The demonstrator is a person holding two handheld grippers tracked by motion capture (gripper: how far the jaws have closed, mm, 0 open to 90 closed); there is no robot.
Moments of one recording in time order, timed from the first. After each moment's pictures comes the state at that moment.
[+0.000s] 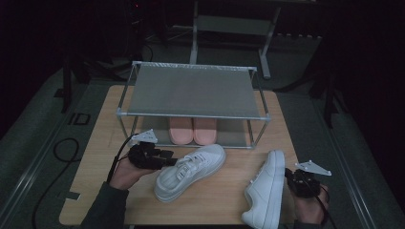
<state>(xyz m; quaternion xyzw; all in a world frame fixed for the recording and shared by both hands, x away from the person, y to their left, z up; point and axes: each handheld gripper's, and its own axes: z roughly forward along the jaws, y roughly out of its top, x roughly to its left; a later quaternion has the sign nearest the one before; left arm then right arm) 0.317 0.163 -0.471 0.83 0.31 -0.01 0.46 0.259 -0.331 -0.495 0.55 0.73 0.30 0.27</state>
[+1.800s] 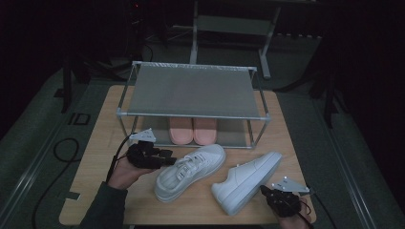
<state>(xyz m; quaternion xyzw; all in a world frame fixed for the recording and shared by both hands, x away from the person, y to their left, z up) 0.317 0.166 -0.467 0.83 0.31 -0.01 0.46 0.217 -0.279 -0.514 0.46 0.80 0.33 0.20</state>
